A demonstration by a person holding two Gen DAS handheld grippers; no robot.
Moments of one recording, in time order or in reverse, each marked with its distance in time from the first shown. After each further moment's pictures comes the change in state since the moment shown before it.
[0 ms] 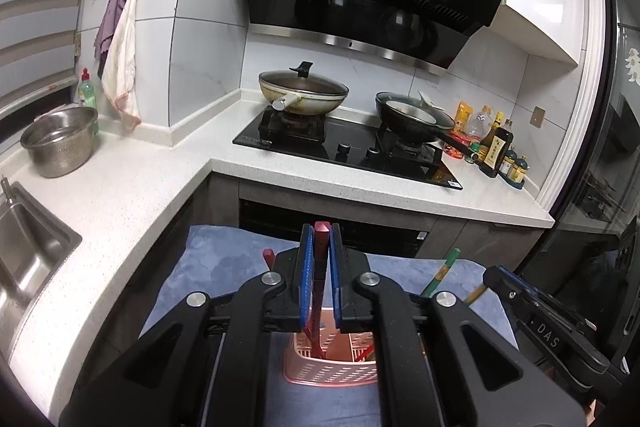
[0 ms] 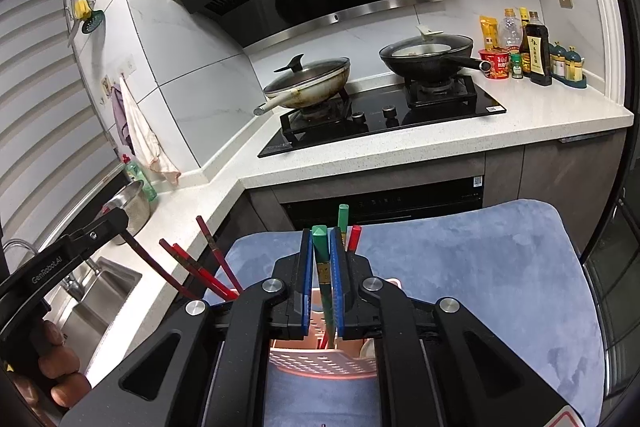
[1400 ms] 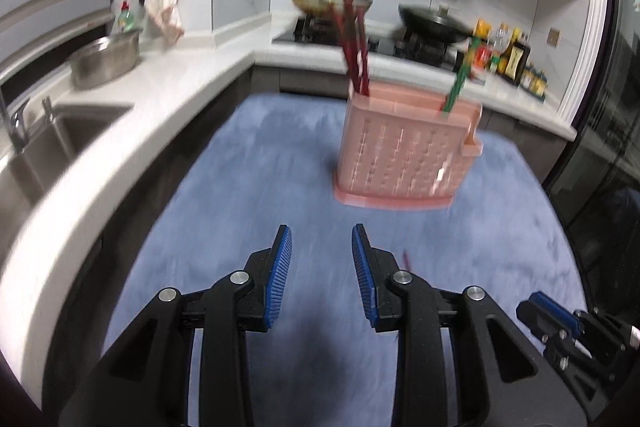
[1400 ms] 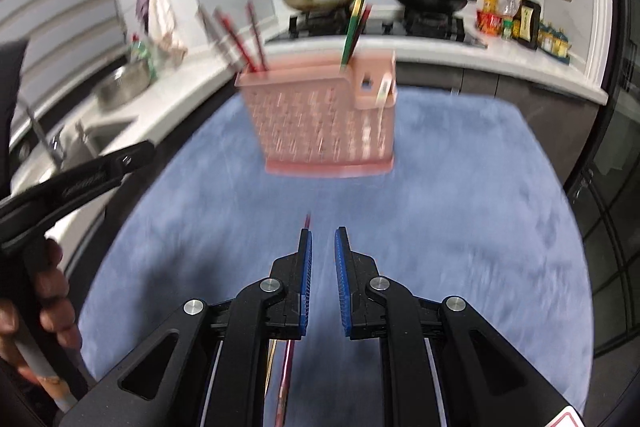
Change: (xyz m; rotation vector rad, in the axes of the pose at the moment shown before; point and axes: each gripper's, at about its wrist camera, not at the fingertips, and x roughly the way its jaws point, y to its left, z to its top) left arm -0.071 0.030 -0.189 0.042 0.230 0.119; right arm -0.093 0.026 -0.212 -0.184 0.237 -0.105
